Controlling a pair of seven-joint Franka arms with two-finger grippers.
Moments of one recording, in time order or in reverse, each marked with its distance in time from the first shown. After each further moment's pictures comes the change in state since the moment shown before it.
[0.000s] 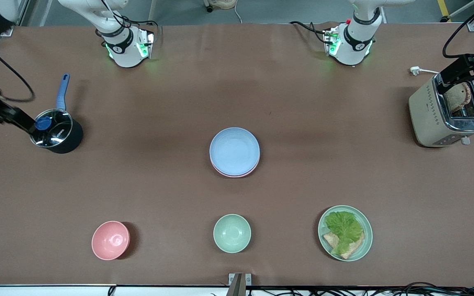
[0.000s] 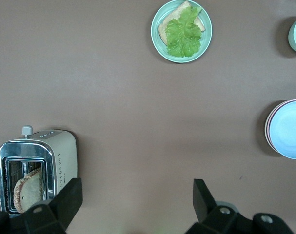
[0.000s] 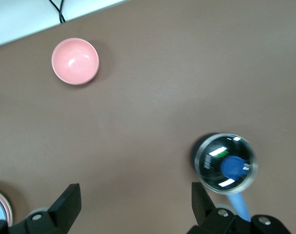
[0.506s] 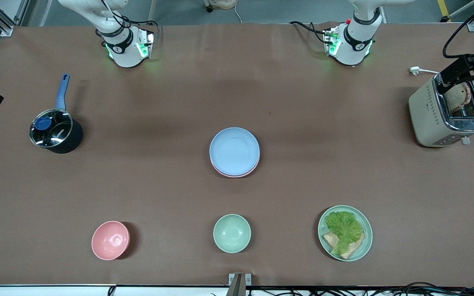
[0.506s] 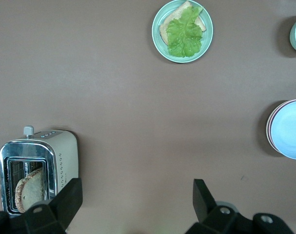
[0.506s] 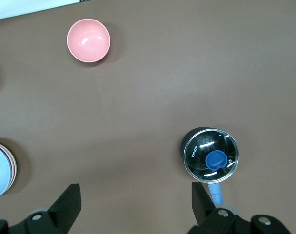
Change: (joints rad) left arm 0.000 0.000 -0.002 0.000 0.006 0.000 0.000; right arm 0.000 0.042 -0.048 0.132 0.056 -0.134 -0.177
